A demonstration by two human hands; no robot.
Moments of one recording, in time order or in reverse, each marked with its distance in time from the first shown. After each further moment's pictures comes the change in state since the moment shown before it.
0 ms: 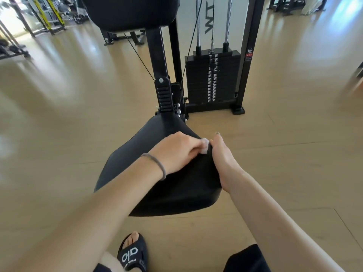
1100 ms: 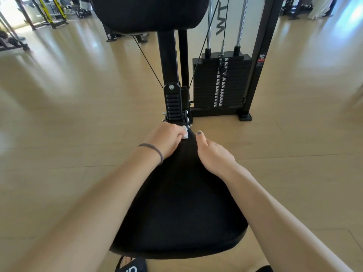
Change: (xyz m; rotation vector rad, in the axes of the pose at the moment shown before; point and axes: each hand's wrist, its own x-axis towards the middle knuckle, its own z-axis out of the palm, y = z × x) left_hand 0.054 -0.114 -0.006 0.006 0.149 -0.233; right_hand 0.061 -0.052 0.052 -0.818 0.071 -0.332
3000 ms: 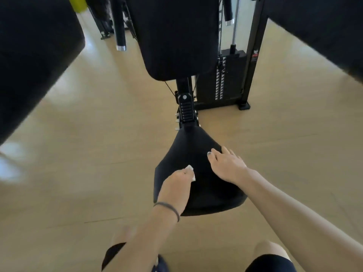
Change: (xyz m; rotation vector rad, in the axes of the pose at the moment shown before) left_hand -0.174 0.067 -0.058 0.070 -0.206 -0.235; right_hand -0.090 -0.022 -0.005 -0.306 -0.094 0.045
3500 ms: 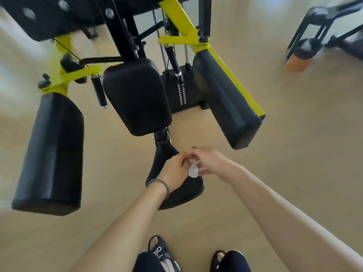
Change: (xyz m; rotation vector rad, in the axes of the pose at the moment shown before) left_hand -0.027 0.155 -0.274 -0.633 -0.342 -0.004; right_hand -0.199 -0.080 -0.234 0.891 -0.115 0.259
